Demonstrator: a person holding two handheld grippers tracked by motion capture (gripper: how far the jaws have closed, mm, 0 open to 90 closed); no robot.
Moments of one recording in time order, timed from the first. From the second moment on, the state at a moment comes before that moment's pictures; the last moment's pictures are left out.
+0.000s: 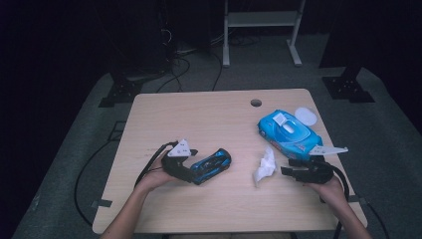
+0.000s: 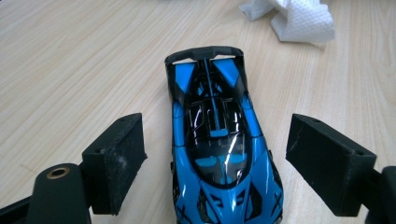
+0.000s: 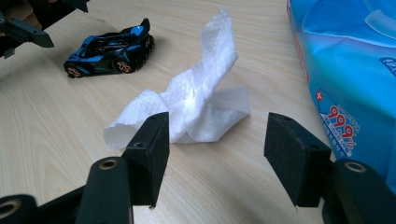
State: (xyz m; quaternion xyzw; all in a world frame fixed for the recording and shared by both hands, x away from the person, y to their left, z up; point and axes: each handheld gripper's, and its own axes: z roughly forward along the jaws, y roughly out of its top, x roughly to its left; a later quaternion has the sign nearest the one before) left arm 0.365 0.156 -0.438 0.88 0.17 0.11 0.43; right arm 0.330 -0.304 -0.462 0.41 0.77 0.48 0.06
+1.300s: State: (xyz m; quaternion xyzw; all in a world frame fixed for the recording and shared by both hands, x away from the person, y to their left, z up) left arm 0.353 0.187 -0.441 0.87 0.19 0.13 0.44; right arm 0.329 -0.297 -0.463 0.41 0.77 0.48 0.05
